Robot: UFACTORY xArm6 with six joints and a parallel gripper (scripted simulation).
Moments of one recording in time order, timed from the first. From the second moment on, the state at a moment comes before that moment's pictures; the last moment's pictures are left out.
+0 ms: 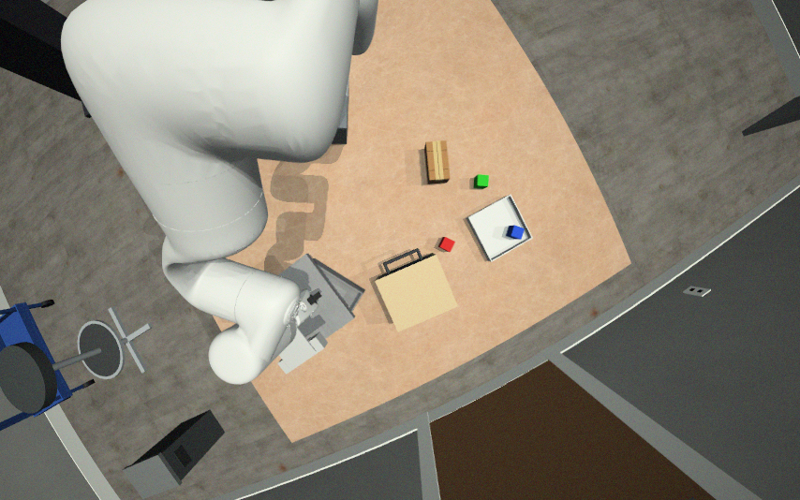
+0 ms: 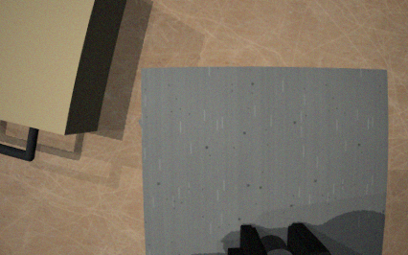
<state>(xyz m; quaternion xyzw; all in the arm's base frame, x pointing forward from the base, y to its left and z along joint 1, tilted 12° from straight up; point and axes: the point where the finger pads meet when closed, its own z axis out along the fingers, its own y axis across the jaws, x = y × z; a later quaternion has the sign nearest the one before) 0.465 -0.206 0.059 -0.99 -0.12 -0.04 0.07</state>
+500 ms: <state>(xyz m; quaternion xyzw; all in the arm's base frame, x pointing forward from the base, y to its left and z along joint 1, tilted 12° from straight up) 0.470 -0.204 0.060 -0.95 -0.31 -0.06 0.08</state>
